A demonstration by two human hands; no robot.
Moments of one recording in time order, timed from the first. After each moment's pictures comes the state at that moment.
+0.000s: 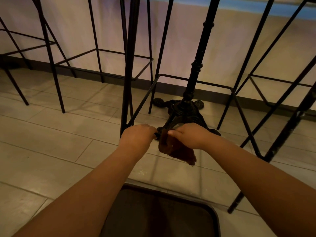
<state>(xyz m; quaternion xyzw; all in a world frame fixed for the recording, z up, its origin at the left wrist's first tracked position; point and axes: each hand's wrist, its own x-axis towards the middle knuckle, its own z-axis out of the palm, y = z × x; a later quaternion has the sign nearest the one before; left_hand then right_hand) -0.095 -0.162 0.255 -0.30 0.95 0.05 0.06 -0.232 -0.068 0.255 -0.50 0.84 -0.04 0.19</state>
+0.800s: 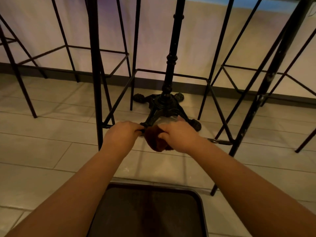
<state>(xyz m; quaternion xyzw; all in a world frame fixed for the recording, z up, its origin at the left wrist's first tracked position) -0.088 -0.141 0.251 -0.29 0.94 0.18 -0.08 -0.223 -0.024 0.249 -0.51 0.85 -0.08 0.09</state>
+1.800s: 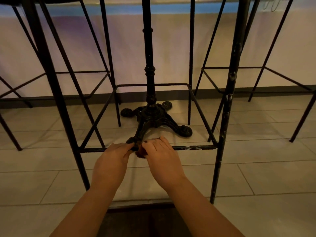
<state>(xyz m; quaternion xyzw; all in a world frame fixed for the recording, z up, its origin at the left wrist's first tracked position) -0.105 -0.120 0.205 -0.21 0.93 0.15 -0.26 -0.203 0.001 0.188 -0.49 0.81 -0.25 -0.21</state>
